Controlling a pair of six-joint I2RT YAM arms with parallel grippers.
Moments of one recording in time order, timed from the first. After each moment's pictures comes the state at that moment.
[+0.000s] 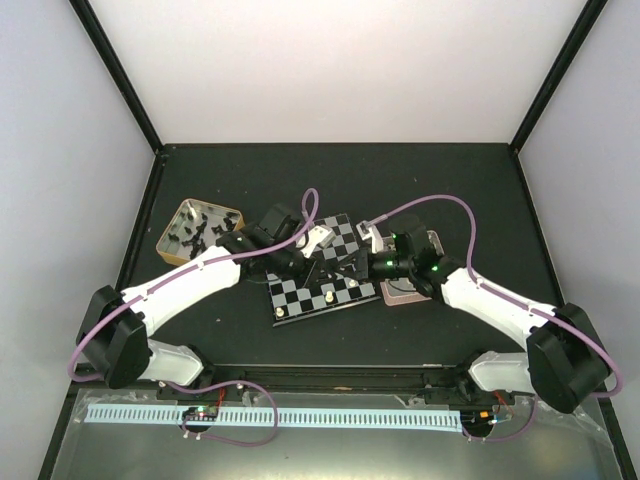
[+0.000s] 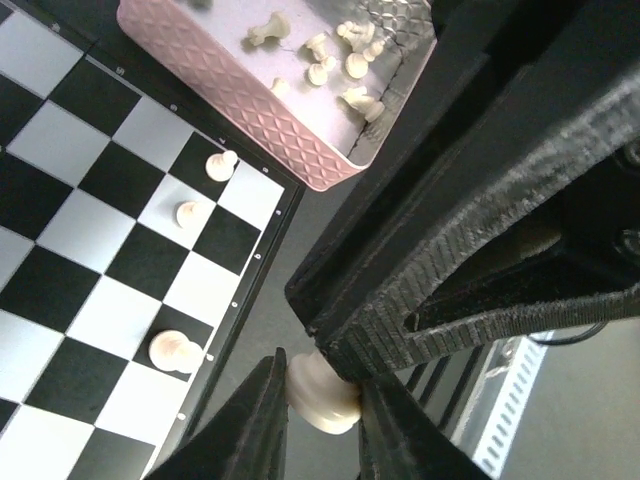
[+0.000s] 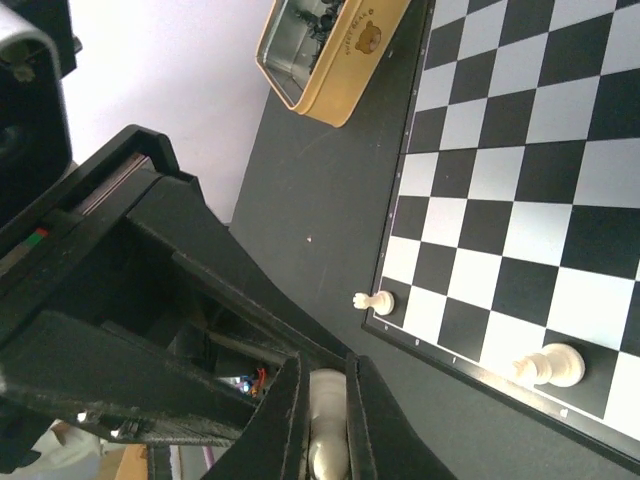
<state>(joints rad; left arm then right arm) -0.70 1.37 0.99 -0.52 0.55 -0.25 0.64 1.27 0.71 0.00 -0.69 0.77</state>
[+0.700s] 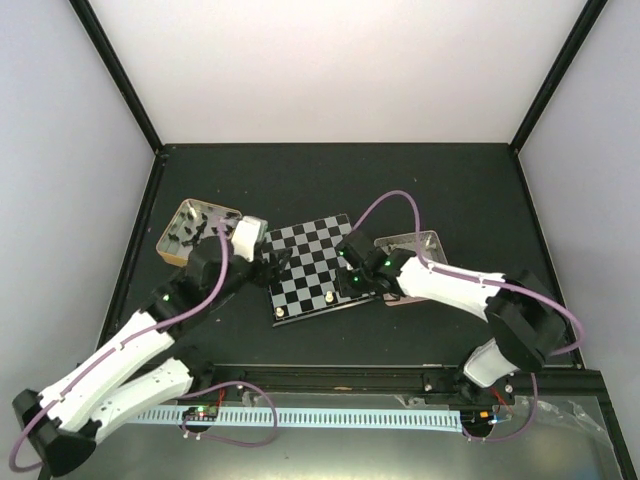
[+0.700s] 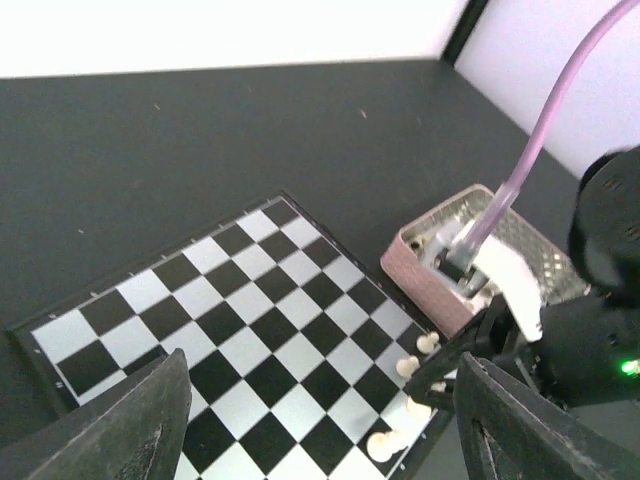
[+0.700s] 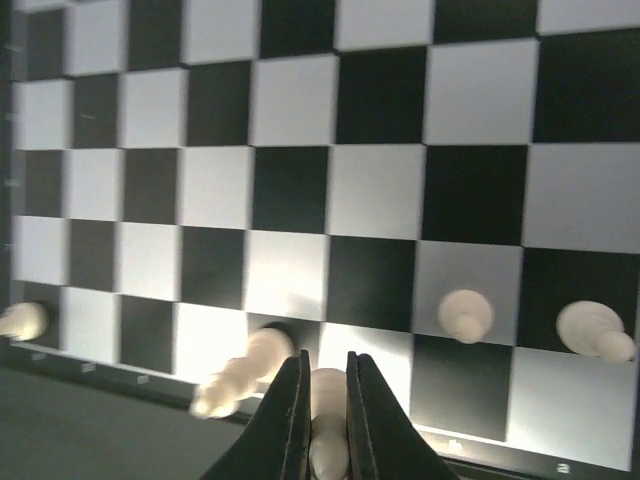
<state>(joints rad) -0.69 0.80 0.76 -0.40 -0.02 -0.32 0.86 1.51 0.92 -0.42 -0.06 0.60</state>
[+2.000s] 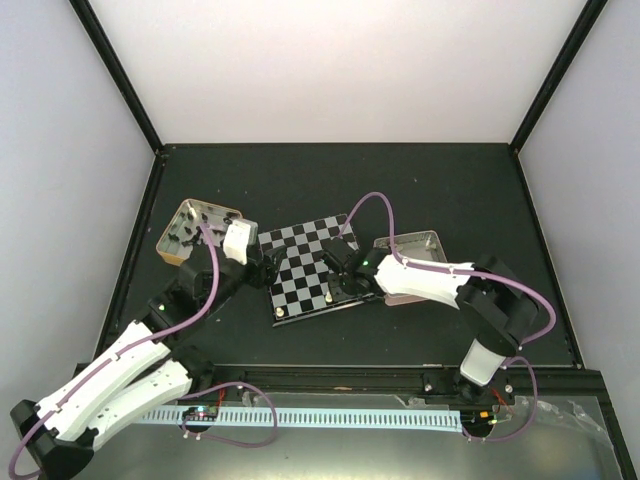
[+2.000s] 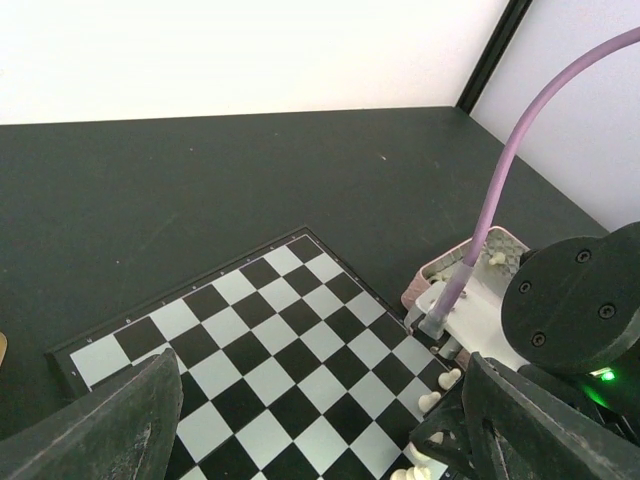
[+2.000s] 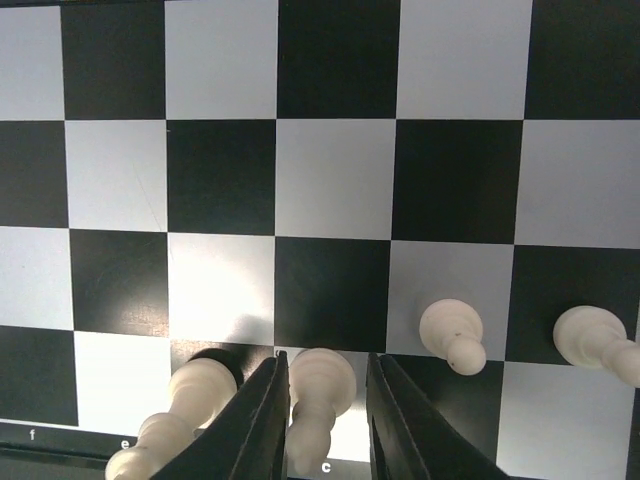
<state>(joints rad) -0.69 0.67 0.66 -0.31 -0.12 -0.31 0.94 1.70 1.03 -0.54 0.11 0.62</state>
